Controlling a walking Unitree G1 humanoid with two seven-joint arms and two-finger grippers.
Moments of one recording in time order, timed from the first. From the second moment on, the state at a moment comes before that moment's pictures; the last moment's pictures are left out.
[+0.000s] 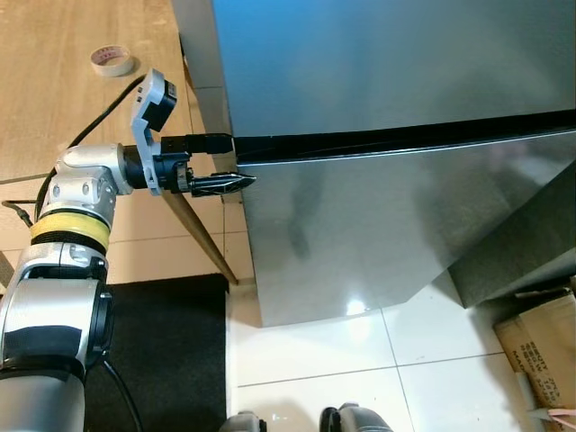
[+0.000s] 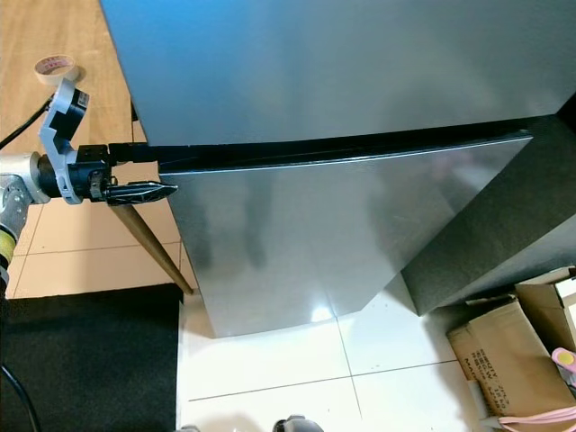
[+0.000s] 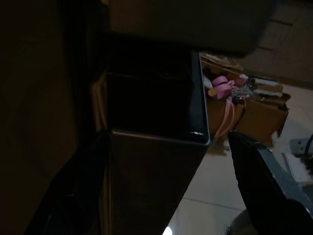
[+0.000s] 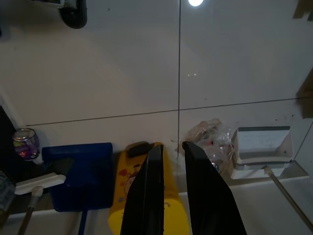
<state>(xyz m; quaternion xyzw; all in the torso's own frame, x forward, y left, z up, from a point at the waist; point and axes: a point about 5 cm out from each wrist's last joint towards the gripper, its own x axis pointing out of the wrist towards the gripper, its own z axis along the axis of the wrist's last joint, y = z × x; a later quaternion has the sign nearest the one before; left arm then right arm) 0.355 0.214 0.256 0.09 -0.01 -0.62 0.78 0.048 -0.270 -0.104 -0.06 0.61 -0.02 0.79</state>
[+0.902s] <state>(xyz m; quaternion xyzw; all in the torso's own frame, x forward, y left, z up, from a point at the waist) 0.263 0.212 0.060 -0.10 0.24 -0.60 0.76 0.067 -0.263 -0.104 -0.04 0.60 -0.04 0.80</state>
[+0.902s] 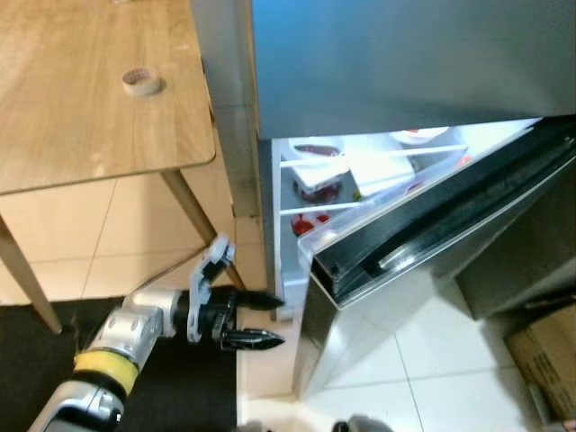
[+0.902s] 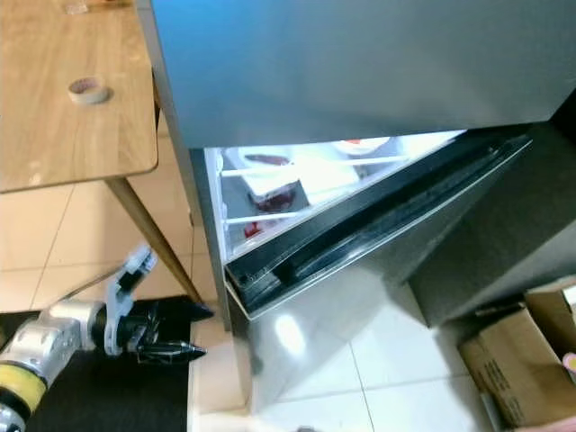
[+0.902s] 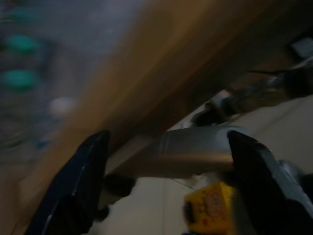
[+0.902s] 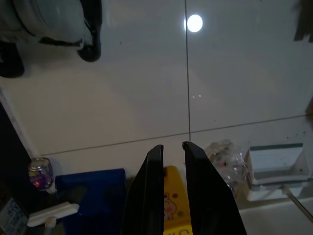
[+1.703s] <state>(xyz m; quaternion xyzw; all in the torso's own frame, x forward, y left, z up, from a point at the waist) 0.130 0.280 -0.076 -0.20 0.44 0.08 0.87 0.090 -0.246 -0.105 -0.04 0.60 -0.03 0.80</state>
